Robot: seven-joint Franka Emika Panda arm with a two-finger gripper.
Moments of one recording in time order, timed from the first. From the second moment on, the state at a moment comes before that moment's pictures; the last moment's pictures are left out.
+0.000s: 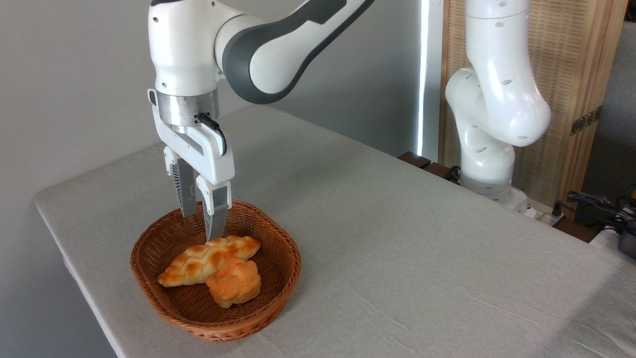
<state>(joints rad) -0.34 0.08 0.08 -1.89 -0.05 2.15 0.53</state>
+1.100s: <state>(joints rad) -0.05 -0.08 0.00 -1.70 -0.03 1.66 0.68</state>
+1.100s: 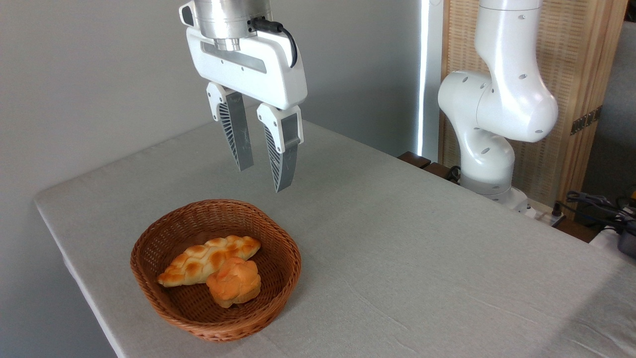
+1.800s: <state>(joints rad) -0.04 -0.06 -0.02 -1.67 -0.03 1.62 0.68</state>
